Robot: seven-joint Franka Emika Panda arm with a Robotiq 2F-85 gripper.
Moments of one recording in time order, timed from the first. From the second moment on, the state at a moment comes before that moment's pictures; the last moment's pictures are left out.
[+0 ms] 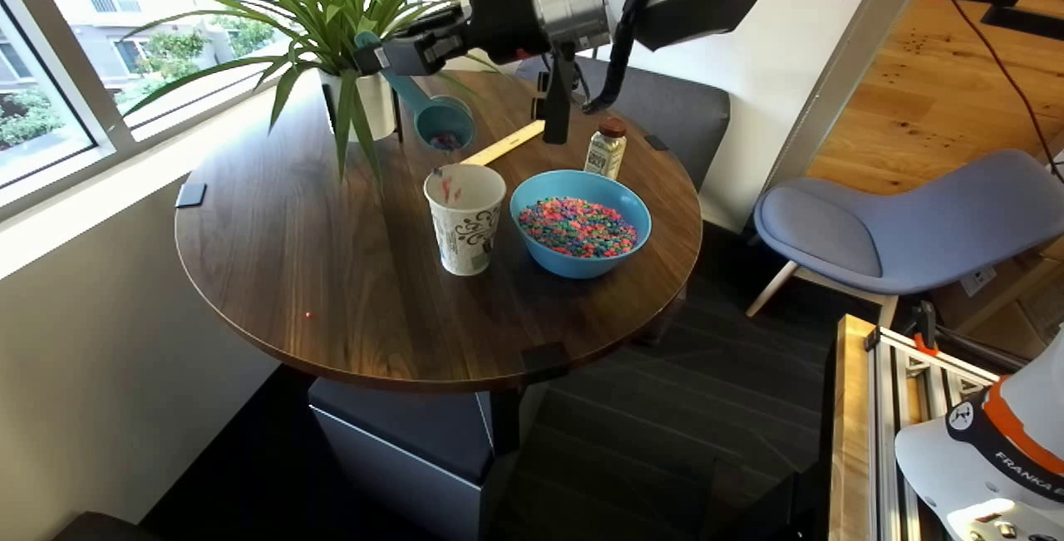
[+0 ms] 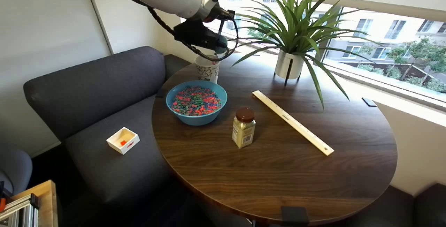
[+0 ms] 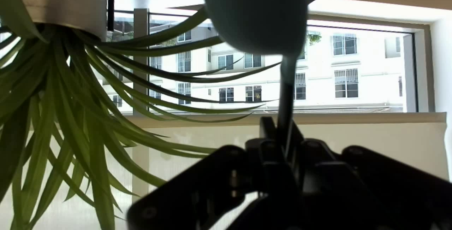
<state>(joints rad) 0.20 0.23 0.21 -1.73 1.79 3.12 -1.88</state>
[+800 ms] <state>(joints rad) 0.21 0.22 0.18 -1.72 2.16 3.12 -2.32</state>
